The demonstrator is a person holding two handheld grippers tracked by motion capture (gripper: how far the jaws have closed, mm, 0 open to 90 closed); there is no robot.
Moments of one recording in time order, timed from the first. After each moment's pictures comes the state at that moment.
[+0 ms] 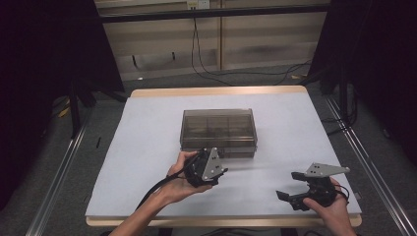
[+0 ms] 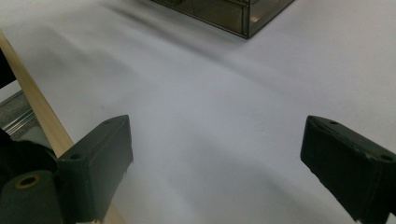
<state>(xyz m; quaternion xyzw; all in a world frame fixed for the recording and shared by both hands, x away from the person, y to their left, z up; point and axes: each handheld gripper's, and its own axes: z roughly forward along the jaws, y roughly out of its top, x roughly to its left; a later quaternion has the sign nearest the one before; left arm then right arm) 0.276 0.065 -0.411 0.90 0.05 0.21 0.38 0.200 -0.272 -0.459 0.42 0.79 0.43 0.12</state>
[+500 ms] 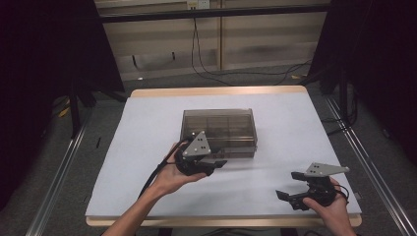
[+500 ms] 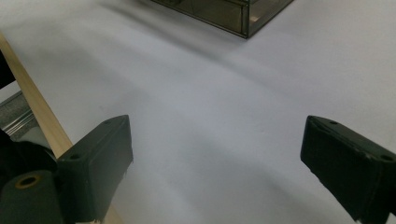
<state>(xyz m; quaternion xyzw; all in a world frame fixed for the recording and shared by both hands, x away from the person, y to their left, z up) 0.305 0.086 -0.385 0.88 0.09 0.10 0.46 0.201 -0.272 -0.459 0.42 0.79 0.43 0.11</state>
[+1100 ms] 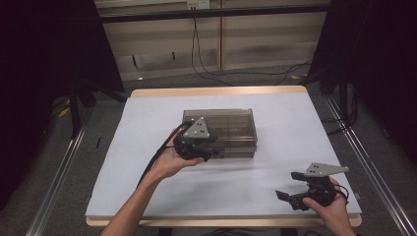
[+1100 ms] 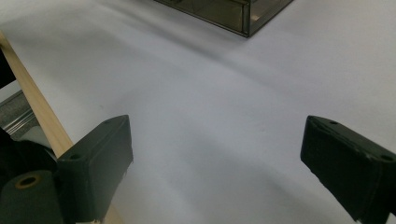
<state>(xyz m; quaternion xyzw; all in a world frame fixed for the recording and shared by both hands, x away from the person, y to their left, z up) 0.340 0.083 -0.378 0.89 0.10 0.10 0.43 0.201 -0.271 -0.460 0.42 0.79 0.43 0.11</state>
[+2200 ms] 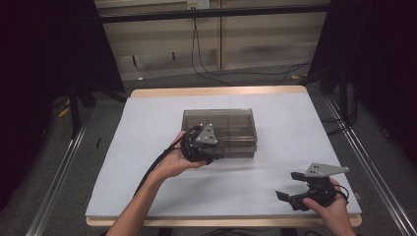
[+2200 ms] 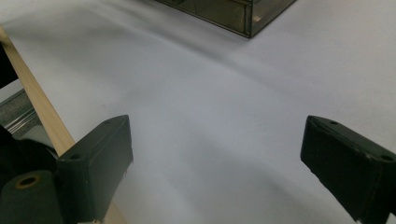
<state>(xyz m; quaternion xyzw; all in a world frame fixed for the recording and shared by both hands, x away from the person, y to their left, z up) 0.346 0.070 -0.405 0.92 0.07 0.11 0.36 0.200 -0.271 -0.459 0.42 0.79 0.43 0.11</state>
